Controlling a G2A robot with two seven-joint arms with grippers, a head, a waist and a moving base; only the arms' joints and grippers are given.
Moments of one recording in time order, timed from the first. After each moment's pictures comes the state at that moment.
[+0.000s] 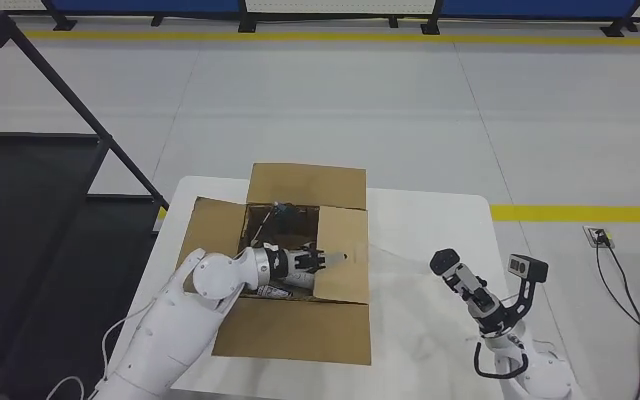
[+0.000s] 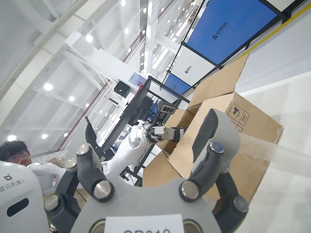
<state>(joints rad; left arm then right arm) 0.69 -1.17 -0.96 -1.30 0.03 -0.28 -0.82 -1.29 -1.29 1.61 -1.51 0.22 -0.79 0.66</state>
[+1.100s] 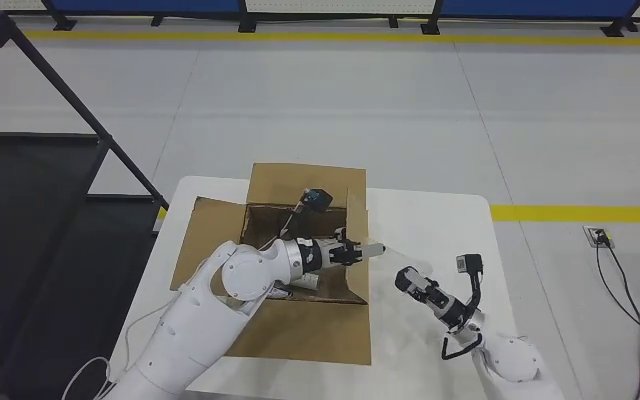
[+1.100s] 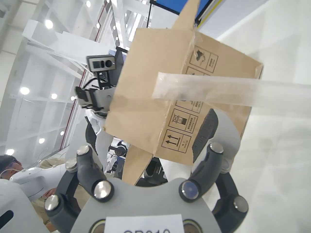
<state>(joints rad) 0.62 -1.23 -0.86 -1.38 0.09 -0.23 -0.68 -1.14 -1.27 1.42 -1.26 0.13 -0.61 0.71</state>
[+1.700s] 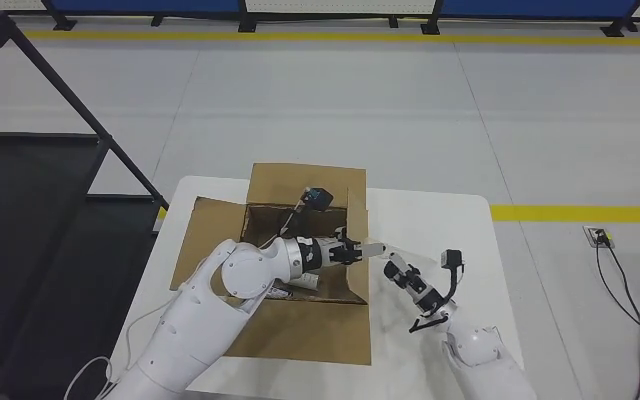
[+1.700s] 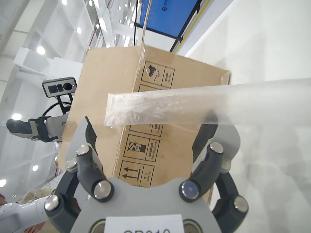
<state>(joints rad) 0.62 -1.25 -0.88 -1.37 0.10 -0.24 -0.71 -1.01 -1.32 1.28 -1.00 0.07 -0.70 0.38</state>
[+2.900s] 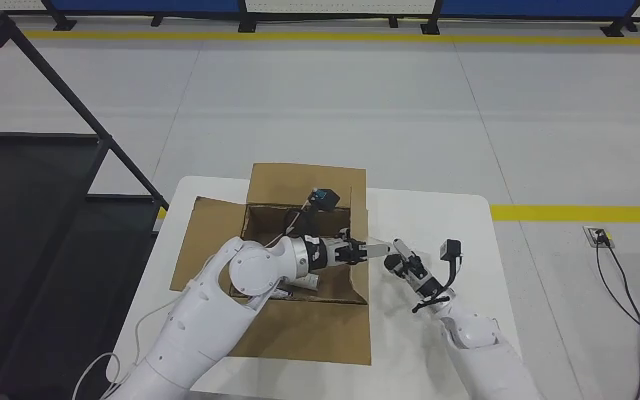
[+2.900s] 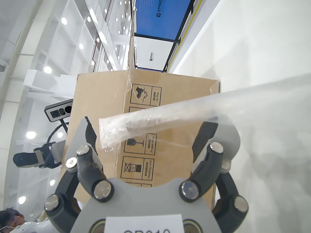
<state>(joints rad) 0.60 -1.28 -0.87 -1.33 0.12 -0.23 -0.72 -0.87 -1.35 1.24 -0.82 0.23 -0.65 0.46</state>
